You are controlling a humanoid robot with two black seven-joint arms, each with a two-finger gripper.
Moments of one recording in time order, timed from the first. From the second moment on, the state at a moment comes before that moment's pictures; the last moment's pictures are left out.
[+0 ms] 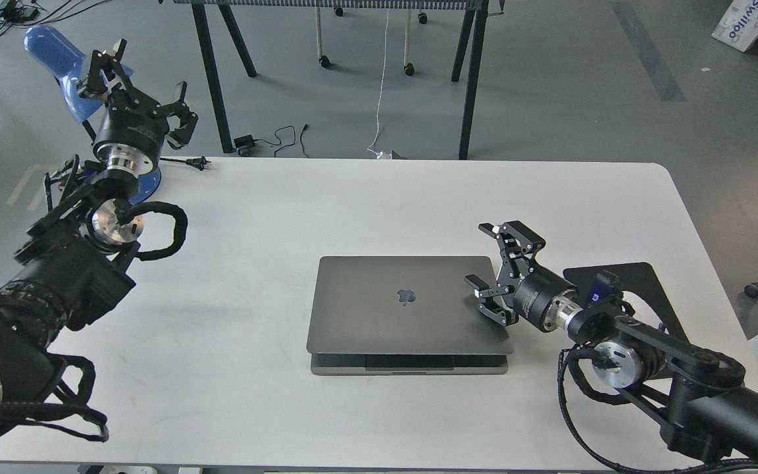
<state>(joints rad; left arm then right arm) -0.94 0.14 -0.71 -0.19 -0.12 -0.49 -0.49 0.52 -0.32 0.46 0.98 -0.25 0.19 0.25</state>
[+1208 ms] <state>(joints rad) -0.94 0.14 -0.71 -0.19 -0.12 -0.49 -0.49 0.52 -0.32 0.38 0.95 -0.25 0.17 0.25</state>
